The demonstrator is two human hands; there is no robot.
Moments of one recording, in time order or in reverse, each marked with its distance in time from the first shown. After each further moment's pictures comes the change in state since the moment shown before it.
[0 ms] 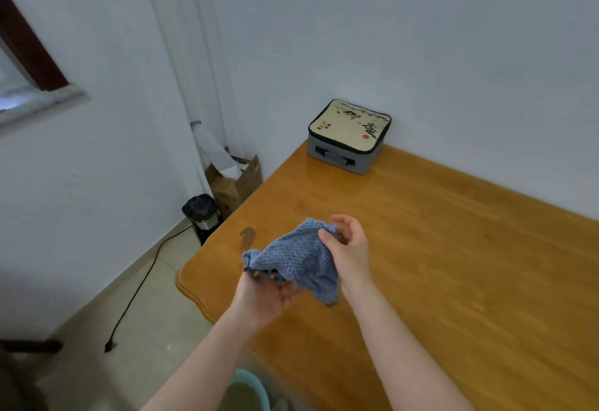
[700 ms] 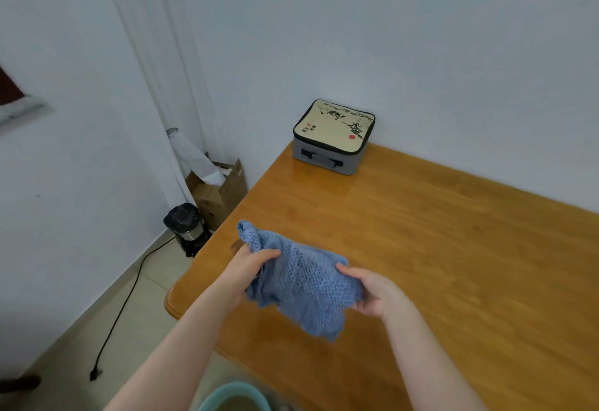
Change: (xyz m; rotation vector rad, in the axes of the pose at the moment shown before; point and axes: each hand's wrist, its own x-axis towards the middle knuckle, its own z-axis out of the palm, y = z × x) left_hand 0.013 0.069 0.028 0.833 -0.001 0.184; right_hand 0.014 0.018 -0.046 0.285 -0.177 0.784
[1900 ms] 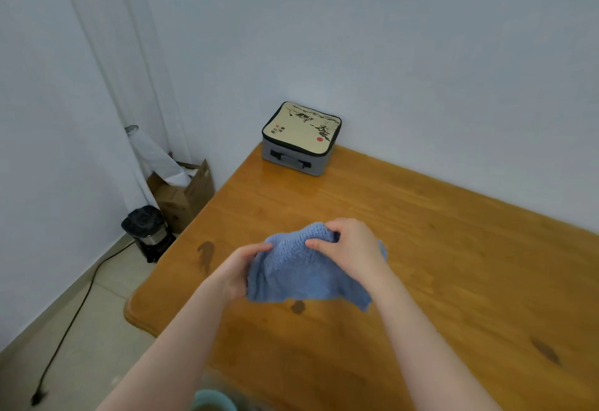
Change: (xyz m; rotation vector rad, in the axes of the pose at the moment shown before) left_hand 0.026 -0.008 0.031 -0.246 -0.357 -0.225; right_hand -0.062 -0.047 0.026 -1.358 0.458 -0.957
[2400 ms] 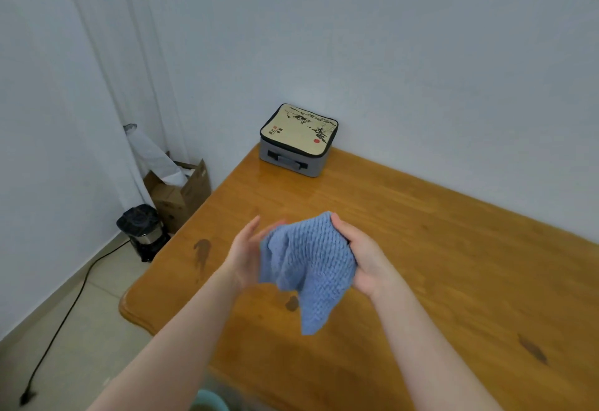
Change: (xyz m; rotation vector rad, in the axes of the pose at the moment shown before) left_hand 0.007 0.001 0.021 -0.294 -0.023 0.086; right_hand -0.026 -0.013 -0.021 1.430 -0.269 0.578
